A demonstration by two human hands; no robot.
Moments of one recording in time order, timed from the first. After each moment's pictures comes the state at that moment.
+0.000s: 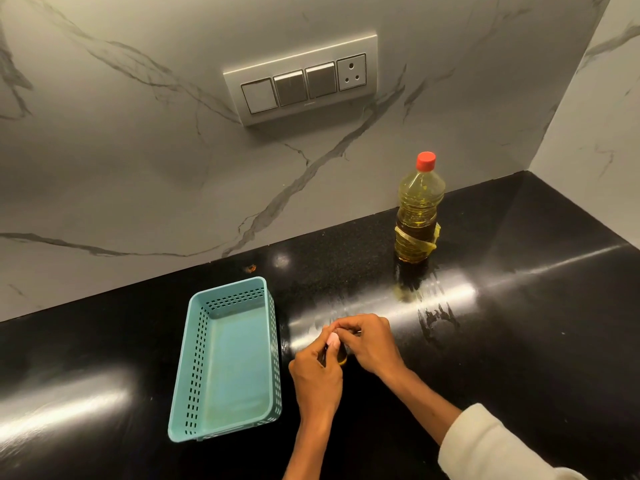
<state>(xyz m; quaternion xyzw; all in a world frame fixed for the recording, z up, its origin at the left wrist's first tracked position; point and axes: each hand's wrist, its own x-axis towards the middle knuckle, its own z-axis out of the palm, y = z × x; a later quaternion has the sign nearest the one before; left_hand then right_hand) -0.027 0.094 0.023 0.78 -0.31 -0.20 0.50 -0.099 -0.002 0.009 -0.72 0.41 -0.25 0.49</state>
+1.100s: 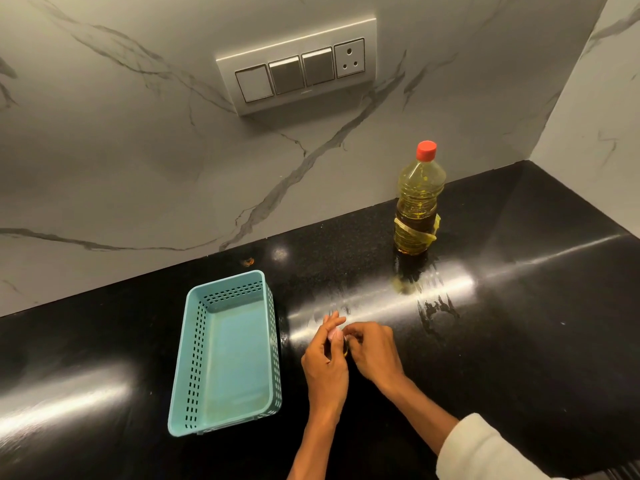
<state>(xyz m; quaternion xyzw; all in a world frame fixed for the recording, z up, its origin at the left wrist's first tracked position) -0.035 0.088 0.011 0.72 -0.29 -0.27 0.57 -0.103 0.015 -0.006 -0.74 0.47 -0.21 0.43</state>
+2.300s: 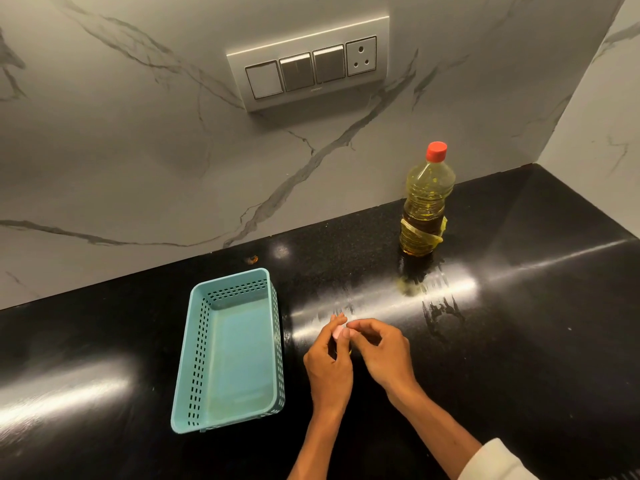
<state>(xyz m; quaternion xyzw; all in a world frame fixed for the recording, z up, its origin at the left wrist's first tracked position) -0.029 0.086 -0.001 0.73 -0.31 -0.23 0.56 -0.111 0.023 -0.005 -0.61 0.49 -0.30 0.54</state>
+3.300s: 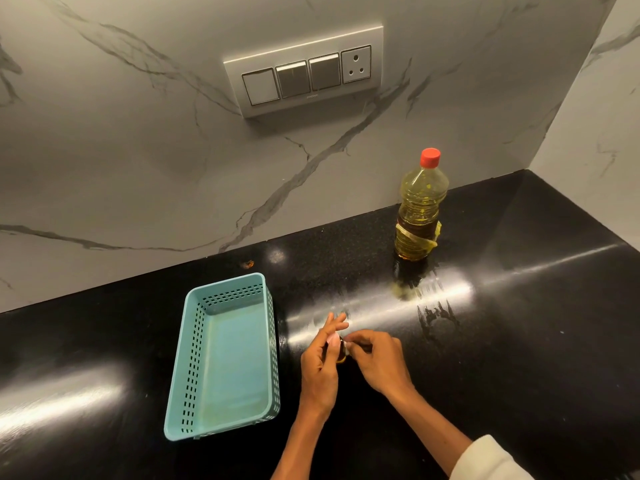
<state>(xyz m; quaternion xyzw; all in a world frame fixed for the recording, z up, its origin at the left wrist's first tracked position) -0.016 0.089 -0.006 0.63 -0.35 -0.34 0.60 -0.113 0.016 -0.015 -0.70 0.48 -0.22 0.48</state>
